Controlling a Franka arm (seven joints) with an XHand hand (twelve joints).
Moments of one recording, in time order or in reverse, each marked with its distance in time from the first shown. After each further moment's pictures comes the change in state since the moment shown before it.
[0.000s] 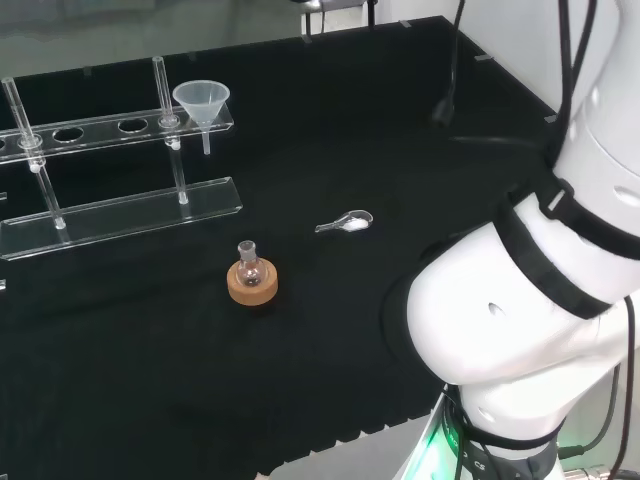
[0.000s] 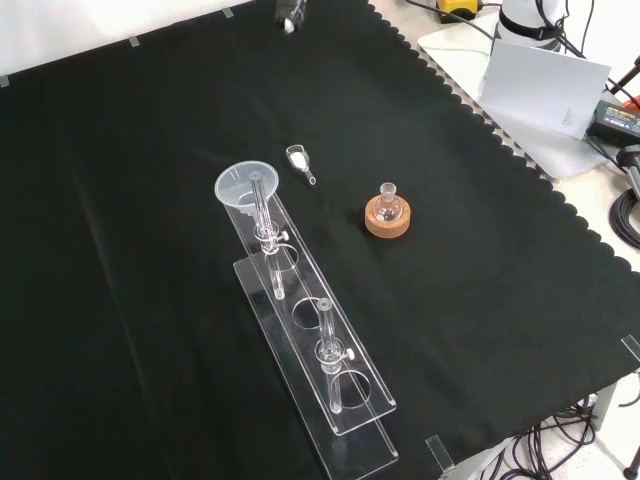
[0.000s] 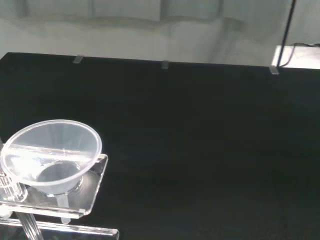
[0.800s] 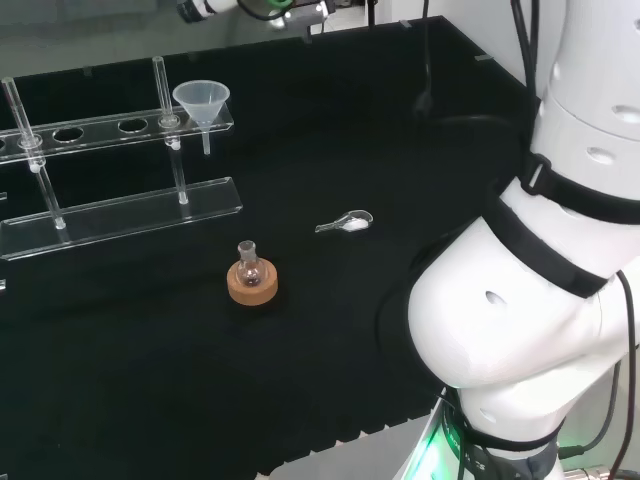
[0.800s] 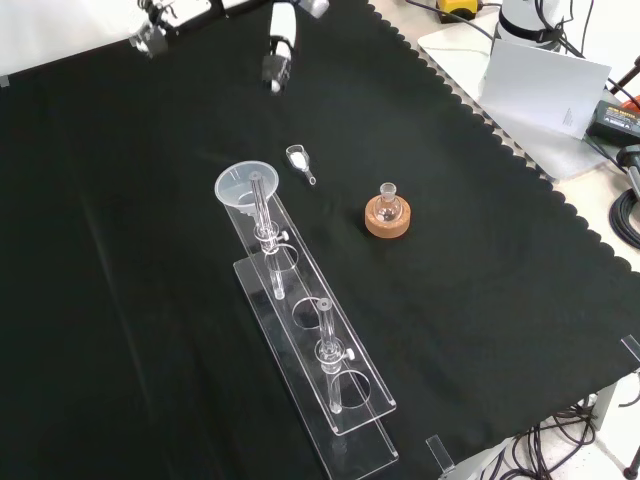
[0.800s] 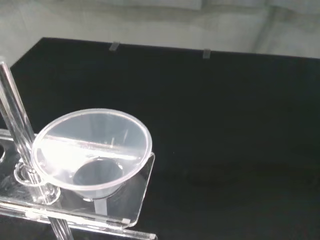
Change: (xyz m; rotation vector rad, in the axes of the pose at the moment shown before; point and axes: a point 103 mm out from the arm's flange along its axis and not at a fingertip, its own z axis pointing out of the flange) arm 0.041 0.043 0.043 0.033 0.015 -0.072
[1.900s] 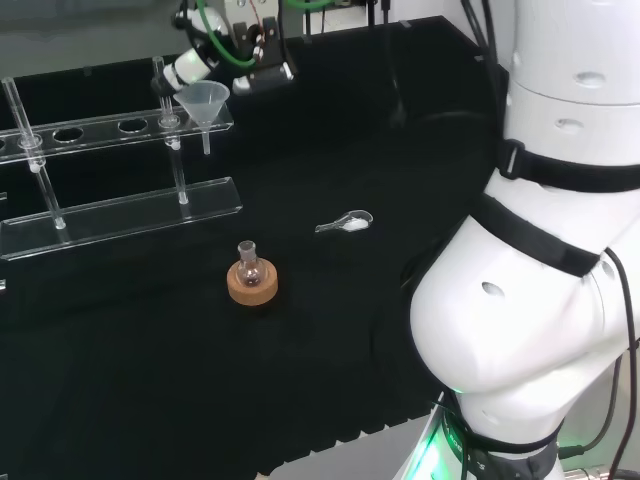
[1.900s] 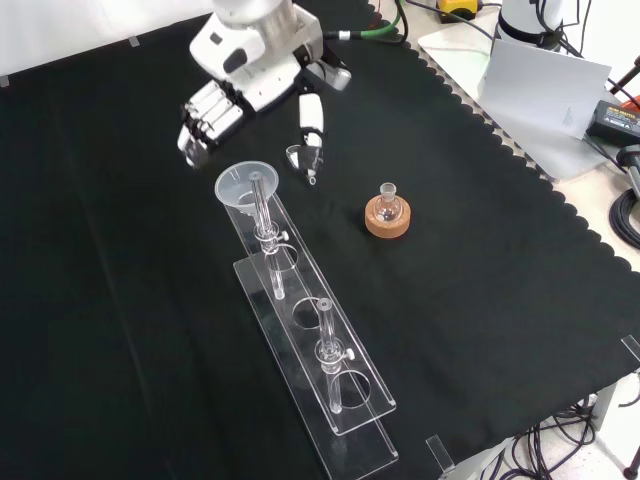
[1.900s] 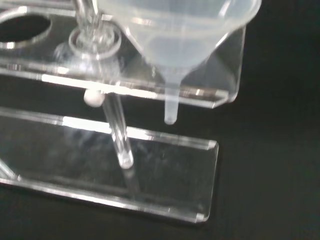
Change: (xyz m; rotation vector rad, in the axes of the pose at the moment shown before) arm 0.053 0.000 0.092 0.194 0.023 -0.054
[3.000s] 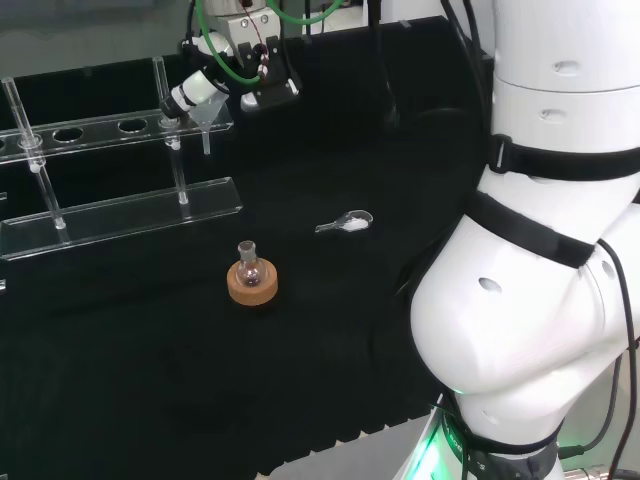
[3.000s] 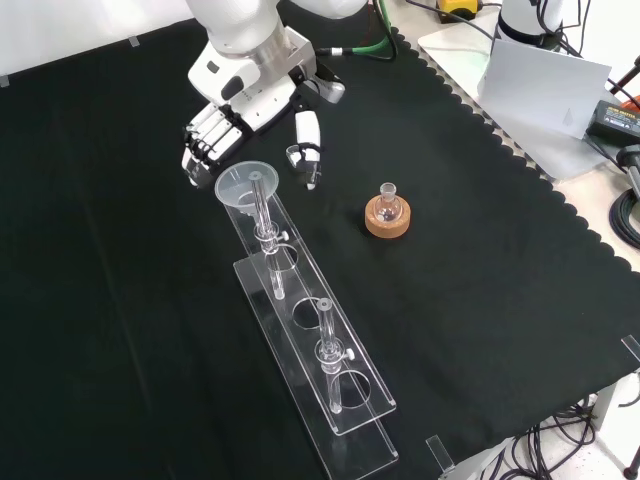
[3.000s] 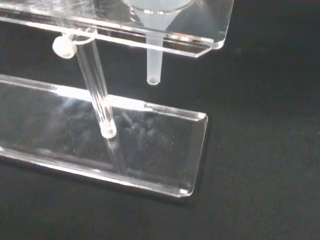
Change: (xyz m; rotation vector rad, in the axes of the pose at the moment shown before) arm -0.013 0.009 0.025 0.040 -0.029 -0.010
